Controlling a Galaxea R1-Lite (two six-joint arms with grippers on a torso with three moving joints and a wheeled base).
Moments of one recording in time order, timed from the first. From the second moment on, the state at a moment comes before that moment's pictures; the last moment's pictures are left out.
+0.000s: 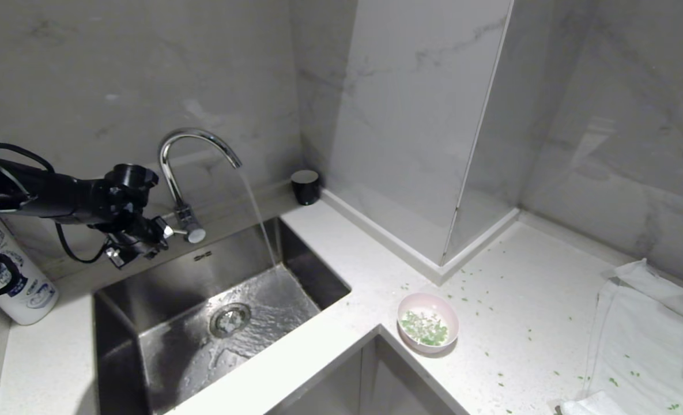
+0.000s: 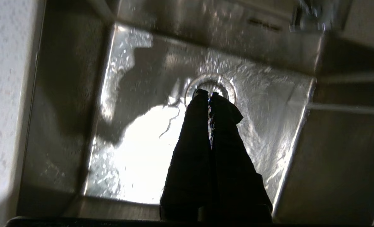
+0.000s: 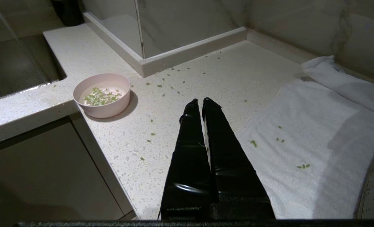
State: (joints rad) left arm 0.11 2.26 -1.67 0.32 0.23 -0.69; right arm 0.00 0.00 0.00 0.00 0.02 -0.03
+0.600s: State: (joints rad) left arm 0.10 2.38 -1.86 0.32 0.16 -0.70; right arm 0.00 0.00 0.00 0.00 0.02 -0.03
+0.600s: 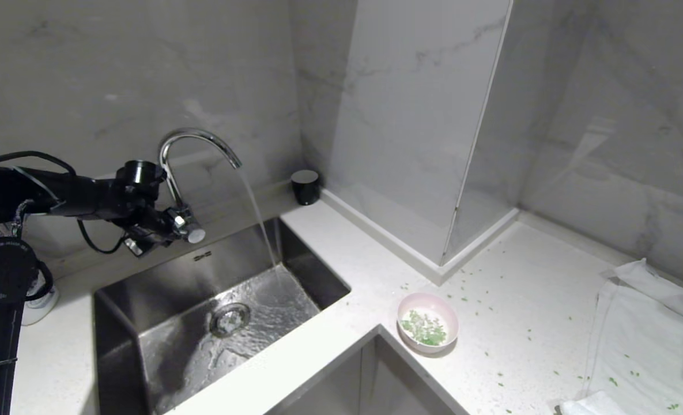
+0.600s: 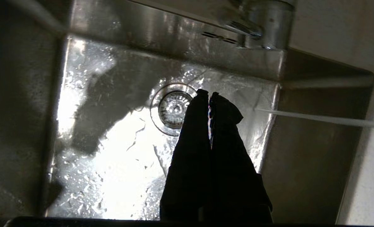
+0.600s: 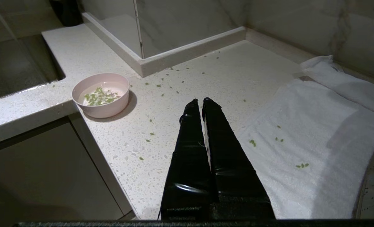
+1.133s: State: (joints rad) left arm 0.11 2.44 -1.94 0.32 0.17 -0.71; right arm 0.00 0.00 0.00 0.00 0.02 -0.03
